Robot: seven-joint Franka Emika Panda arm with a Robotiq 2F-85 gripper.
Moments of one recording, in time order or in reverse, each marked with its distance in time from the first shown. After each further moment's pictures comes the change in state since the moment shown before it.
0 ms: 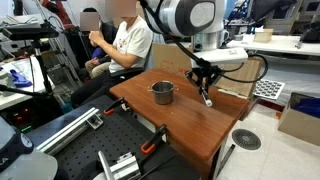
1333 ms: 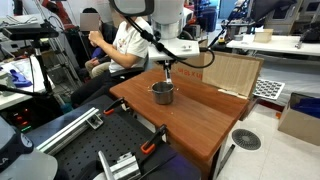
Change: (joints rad) arm 0.012 -0.345 0.171 -0.317 1.051 0.016 -0.796
